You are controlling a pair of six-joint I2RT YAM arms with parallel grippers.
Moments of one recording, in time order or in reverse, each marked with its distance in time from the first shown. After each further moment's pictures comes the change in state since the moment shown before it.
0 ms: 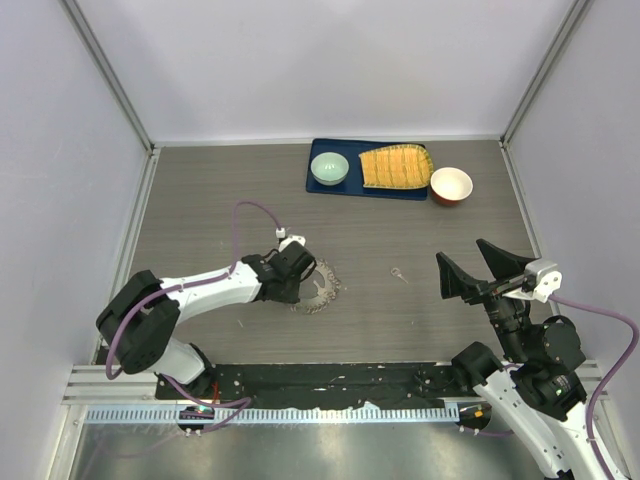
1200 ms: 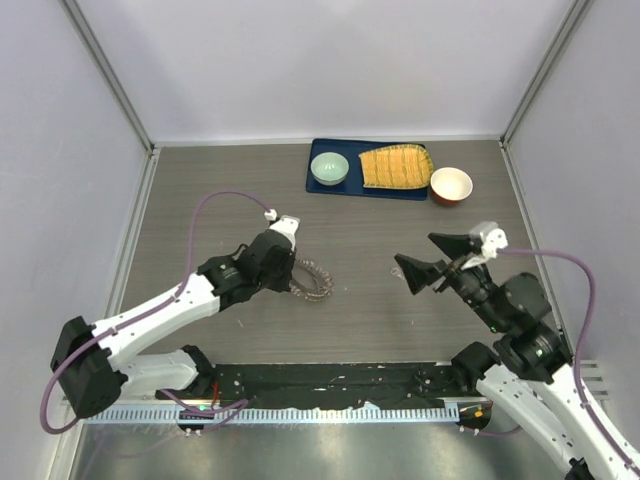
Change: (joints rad) left arm 0.000 -0.308 0.026 -0.052 0.043 0.163; right arm 0.000 0.254 0.048 0.009 -0.217 0.058
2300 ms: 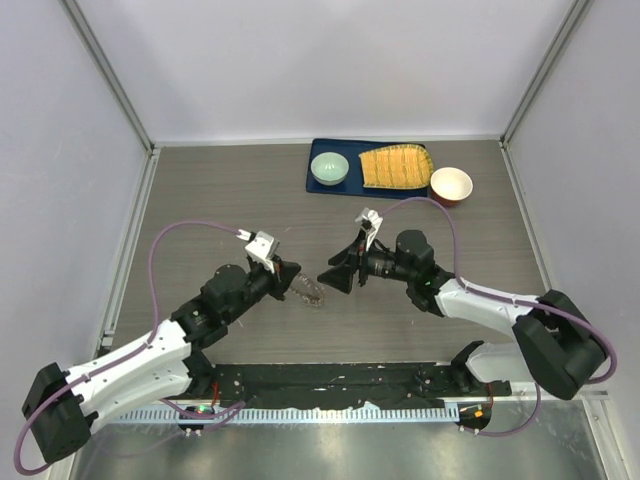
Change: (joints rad) left arm 0.000 -0.392 -0.425 0.698 0.114 0.169; right arm 0.071 1.001 -0.099 0.828 -0.601 0.283
